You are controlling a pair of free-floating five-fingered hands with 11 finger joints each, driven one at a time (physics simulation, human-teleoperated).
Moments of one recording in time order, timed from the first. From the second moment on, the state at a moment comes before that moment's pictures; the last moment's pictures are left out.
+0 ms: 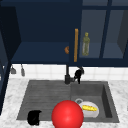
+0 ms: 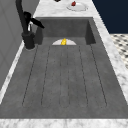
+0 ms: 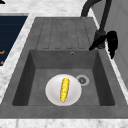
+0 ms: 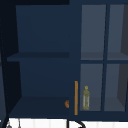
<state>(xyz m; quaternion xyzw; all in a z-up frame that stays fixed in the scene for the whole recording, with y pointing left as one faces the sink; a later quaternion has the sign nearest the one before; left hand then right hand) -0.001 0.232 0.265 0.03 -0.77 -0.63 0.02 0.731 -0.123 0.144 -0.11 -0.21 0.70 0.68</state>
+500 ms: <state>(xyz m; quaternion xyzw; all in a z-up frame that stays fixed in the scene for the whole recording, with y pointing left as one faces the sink) -0.001 0.232 0.265 0.03 -0.77 -0.63 0.02 0.718 -0.116 0.149 -0.23 -0.22 0.68 0.66</state>
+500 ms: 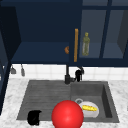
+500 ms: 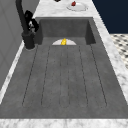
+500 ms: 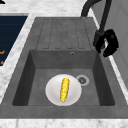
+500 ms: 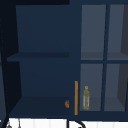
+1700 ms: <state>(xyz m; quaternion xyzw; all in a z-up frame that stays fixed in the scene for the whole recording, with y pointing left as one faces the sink) -0.001 0.232 0.265 0.03 -0.77 -0.63 0.02 0.718 -0.093 0.154 -0.35 -0.09 0.67 0.65</state>
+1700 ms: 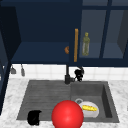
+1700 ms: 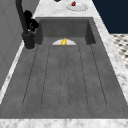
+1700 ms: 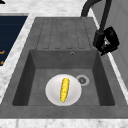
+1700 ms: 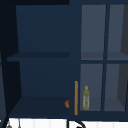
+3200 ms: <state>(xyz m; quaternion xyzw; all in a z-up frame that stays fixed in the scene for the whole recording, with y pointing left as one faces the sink) -0.001 0.232 0.265 0.03 -0.77 -0.63 0.02 0.758 -0.023 0.157 -0.48 0.27 0.63 0.55</state>
